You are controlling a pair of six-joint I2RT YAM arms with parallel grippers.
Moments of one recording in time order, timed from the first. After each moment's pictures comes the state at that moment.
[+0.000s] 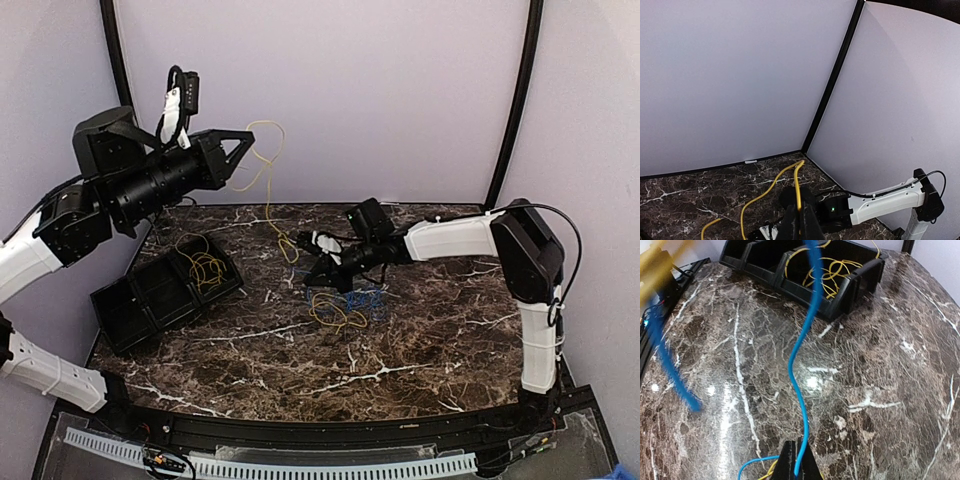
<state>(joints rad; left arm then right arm) -0.99 1.15 1.35 -0.17 -0.30 -0.33 0.74 2.08 1.46 -0.13 -0.70 -0.48</state>
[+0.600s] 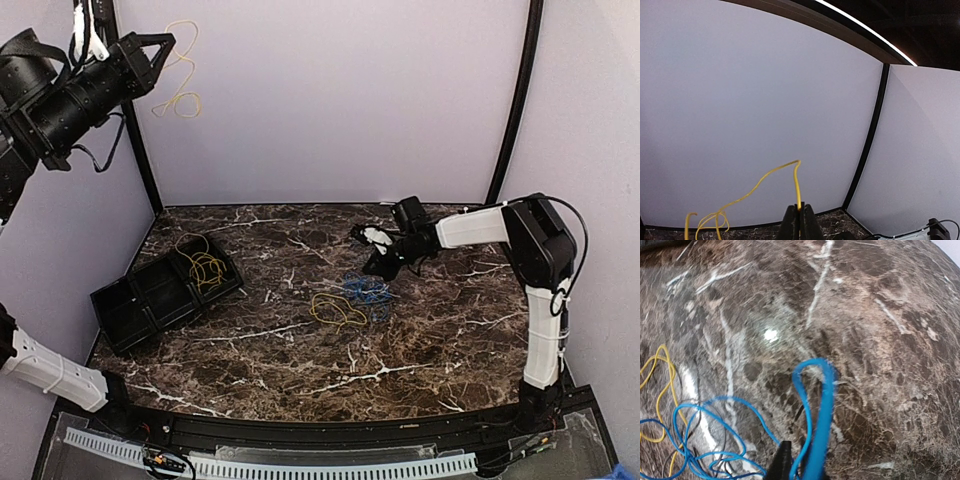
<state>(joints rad) -0.99 1.20 1.84 -0.34 -0.53 -0.07 0.49 2.08 1.38 -0.23 -0.43 -0.45</state>
